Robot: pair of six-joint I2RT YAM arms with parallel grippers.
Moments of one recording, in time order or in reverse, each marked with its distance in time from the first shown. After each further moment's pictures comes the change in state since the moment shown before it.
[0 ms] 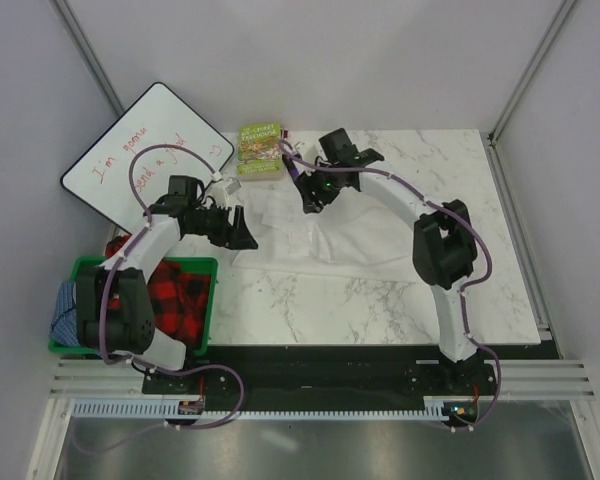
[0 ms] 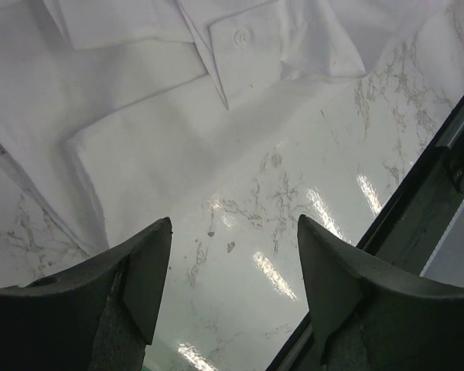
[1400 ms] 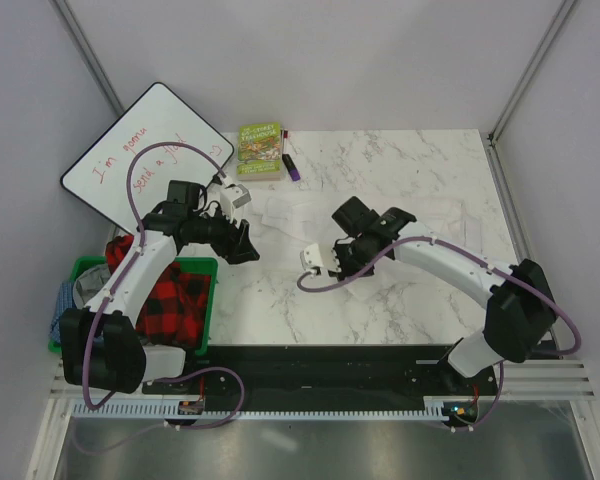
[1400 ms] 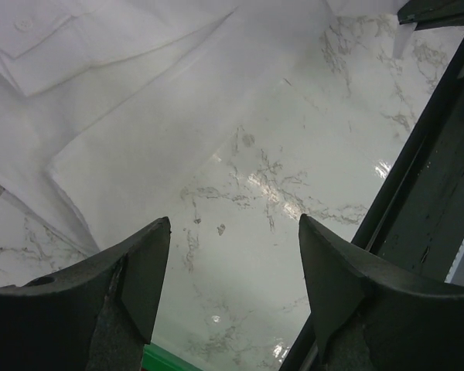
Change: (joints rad) left arm -0.088 -0.165 0.006 -0.120 -0.015 0.235; right arm 0.198 -0.686 -0.753 -0.265 0.093 -0.755
